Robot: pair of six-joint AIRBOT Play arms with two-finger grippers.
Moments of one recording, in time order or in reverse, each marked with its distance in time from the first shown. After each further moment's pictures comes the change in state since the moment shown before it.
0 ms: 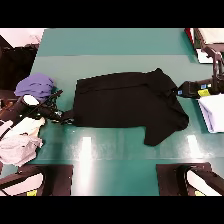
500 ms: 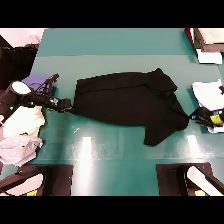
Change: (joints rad) left arm -0.010 0.064 0.181 0.035 -0.055 -0.011; right arm -0.437 0.008 -0.357 -0.077 -0.012 -0.080
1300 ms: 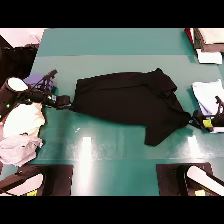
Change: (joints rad) left arm 0.000 0.010 0.076 0.002 -0.030 -0.040; right arm -0.063 -0.090 -0.087 0.185 -0.183 -0.106
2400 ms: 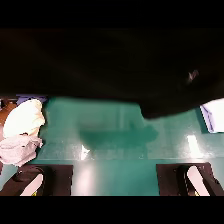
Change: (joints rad) left arm -0.002 0.378 1.199 0.128 0.083 -0.129; right arm -0.002 0.296 1.448 0.106 0.130 0.149
